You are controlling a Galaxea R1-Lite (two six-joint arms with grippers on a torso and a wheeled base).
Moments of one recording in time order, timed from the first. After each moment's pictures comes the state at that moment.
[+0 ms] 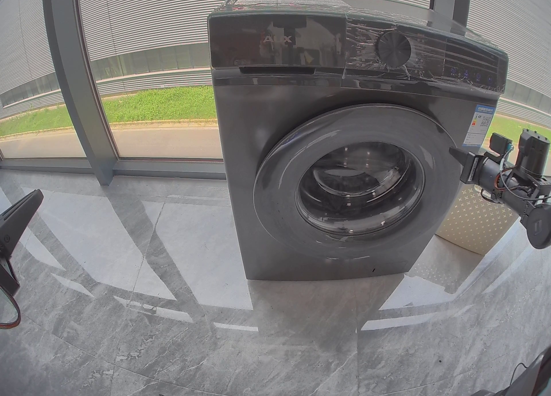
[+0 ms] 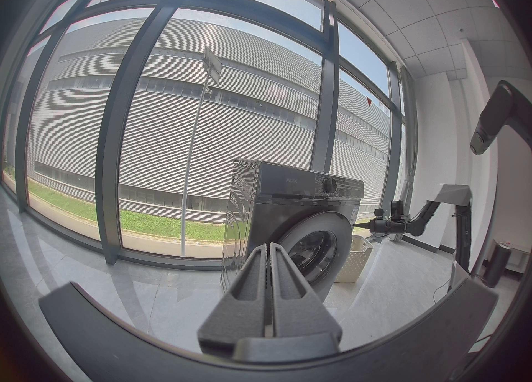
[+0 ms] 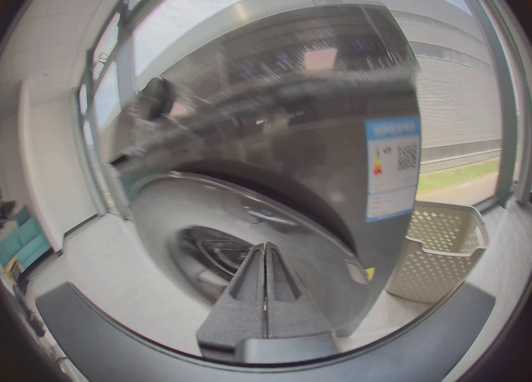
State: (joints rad) left arm 0.07 0.79 -0.37 -0.62 -0.54 -0.19; right arm -0.01 1.72 -0.75 -0.90 0.26 0.15
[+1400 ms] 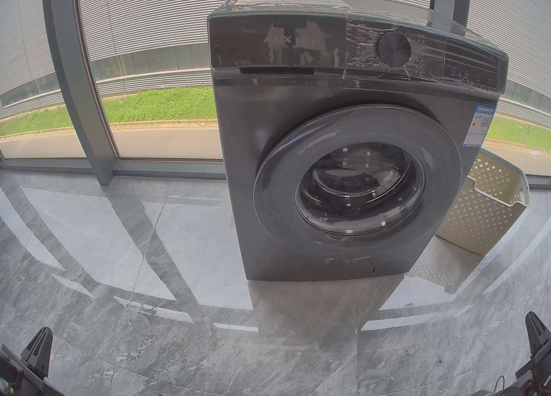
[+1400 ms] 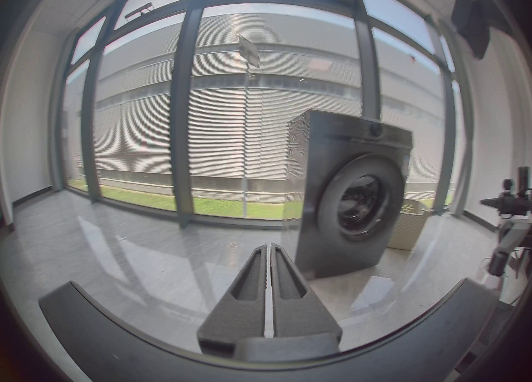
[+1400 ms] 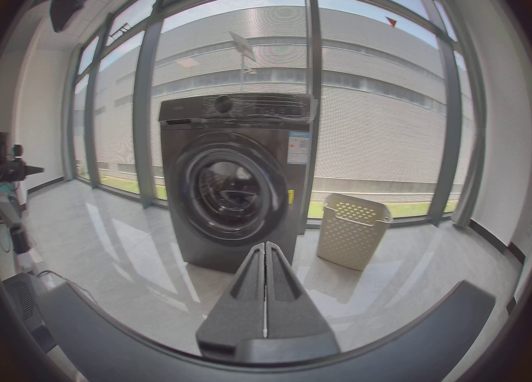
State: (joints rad) left arm 0.07 0.14 -0.04 -0.12 -0.19 -0.06; right arm 0.01 0.05 -0.02 0.01 0.03 -0.04
